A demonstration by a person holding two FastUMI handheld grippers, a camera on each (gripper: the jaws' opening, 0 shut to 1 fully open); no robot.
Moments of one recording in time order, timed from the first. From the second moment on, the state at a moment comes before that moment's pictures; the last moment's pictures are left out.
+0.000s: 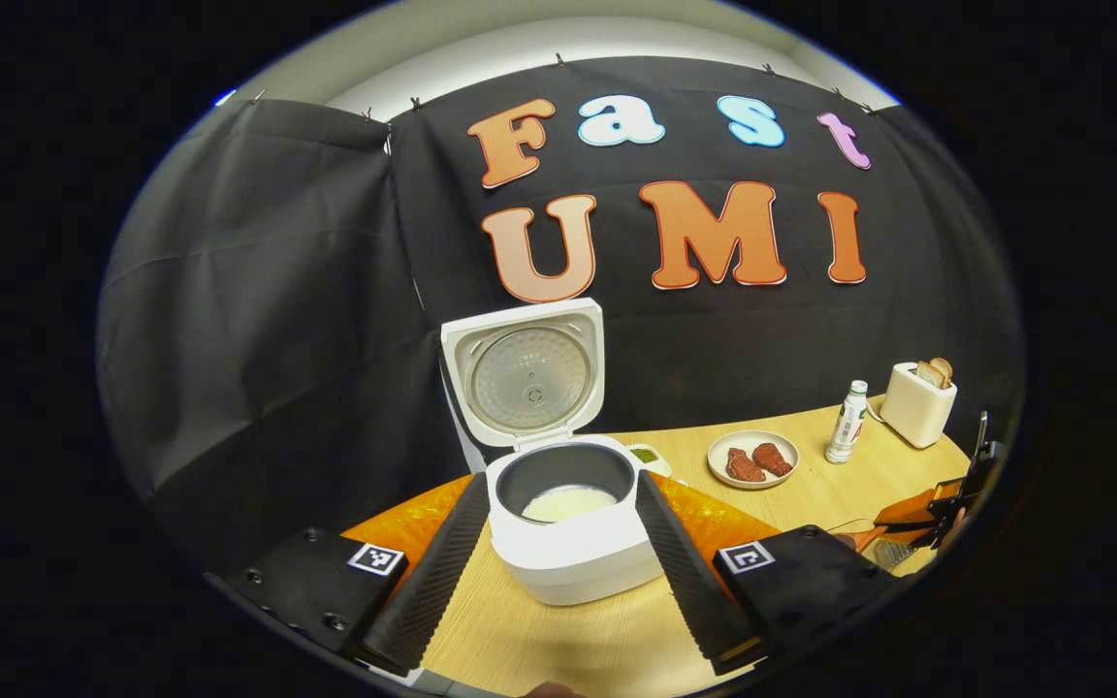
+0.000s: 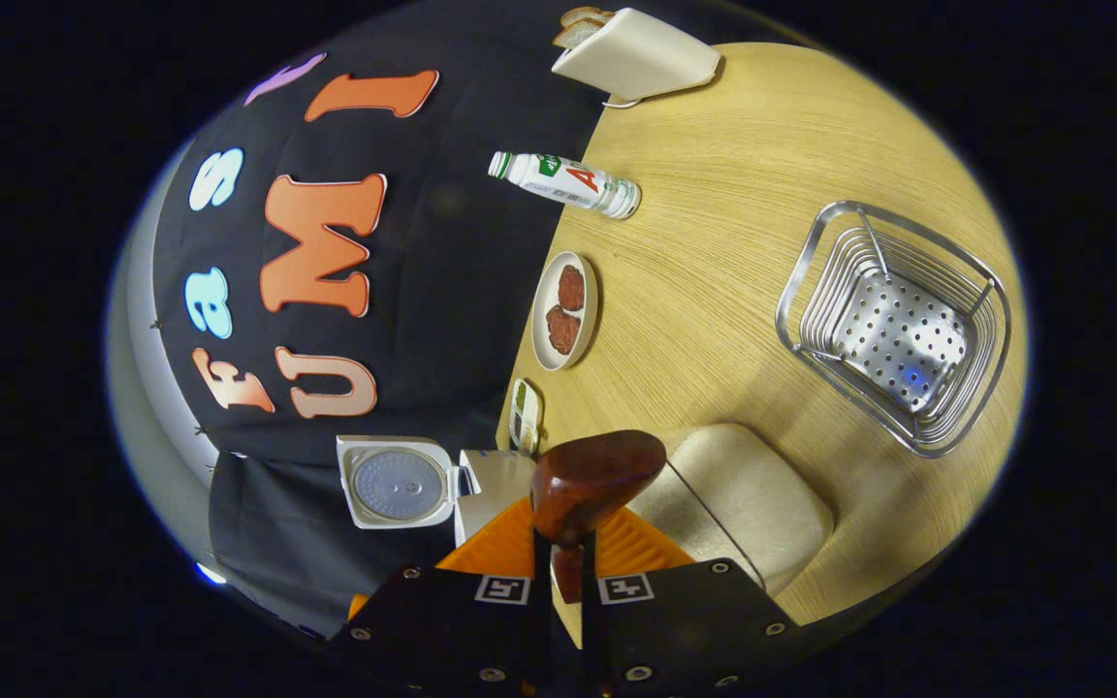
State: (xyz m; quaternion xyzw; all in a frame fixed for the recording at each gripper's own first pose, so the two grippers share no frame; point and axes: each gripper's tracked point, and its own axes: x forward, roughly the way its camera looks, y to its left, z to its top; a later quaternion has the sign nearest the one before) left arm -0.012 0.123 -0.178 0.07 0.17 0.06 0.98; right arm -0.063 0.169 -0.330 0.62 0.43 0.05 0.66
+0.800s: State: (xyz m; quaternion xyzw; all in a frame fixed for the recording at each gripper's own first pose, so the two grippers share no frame) left arm -0.021 0.128 -0.169 0.04 0.16 0.10 0.98; right arm 0.003 0.202 -0.213 0.71 0.37 0.15 0.58
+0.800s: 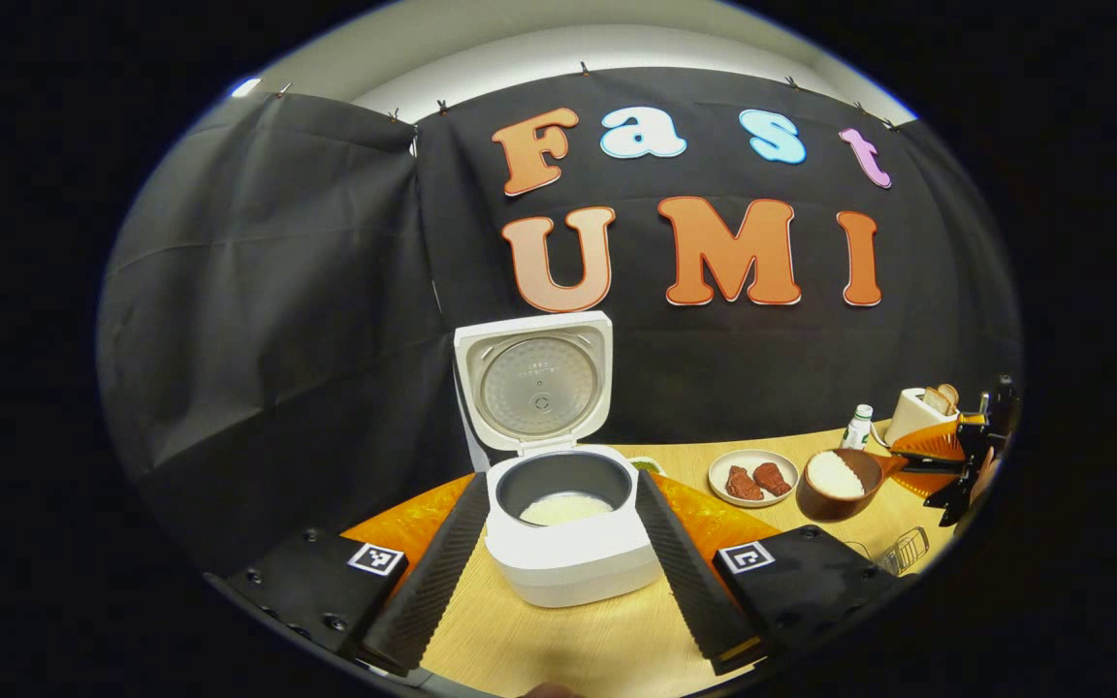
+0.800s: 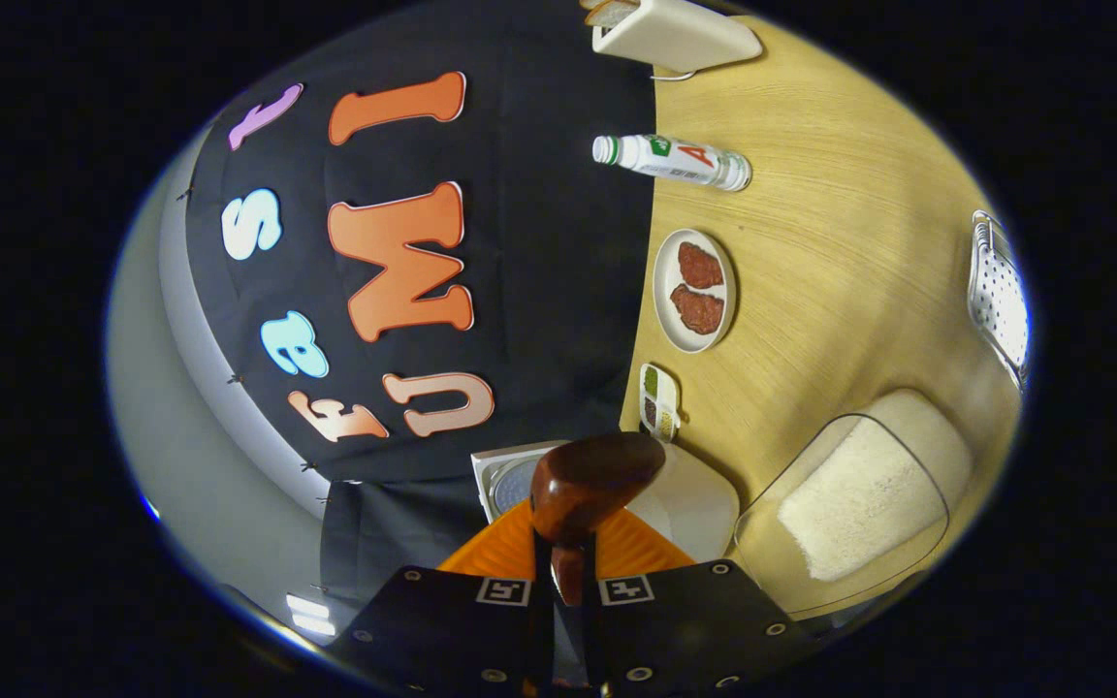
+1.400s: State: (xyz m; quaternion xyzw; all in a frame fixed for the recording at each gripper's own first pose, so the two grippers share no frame) left arm -0.060 0.210 -0.169 0.04 0.15 0.17 0.97; right arm 0.053 0.320 -0.183 0.69 0.40 0.19 0.58
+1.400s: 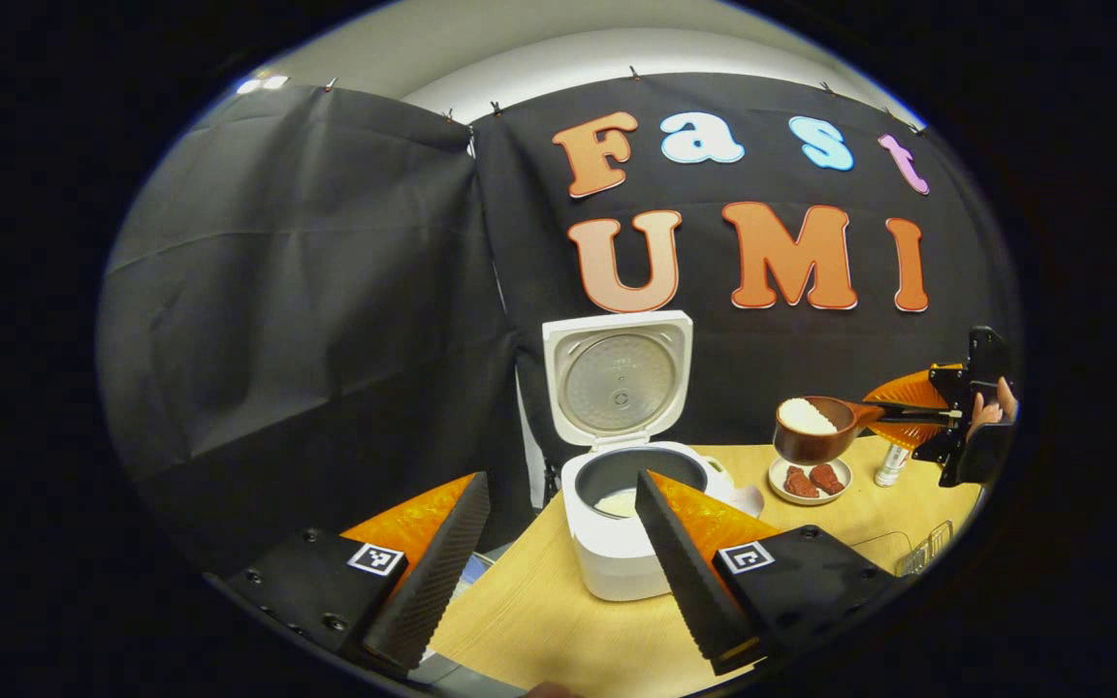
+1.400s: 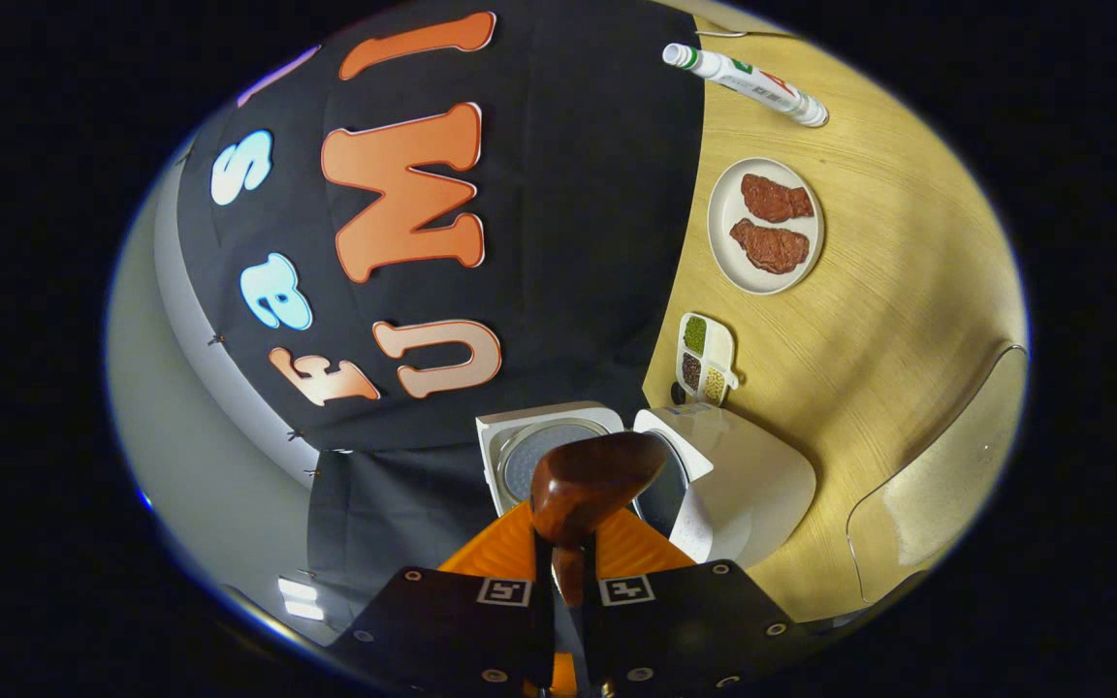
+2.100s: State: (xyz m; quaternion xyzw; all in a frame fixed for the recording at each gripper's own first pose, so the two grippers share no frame) left arm -0.086 0.283 -0.189 0.04 0.16 0.22 0.96; right arm 0.141 0.435 -0.186 0.57 0.41 0.17 0.70
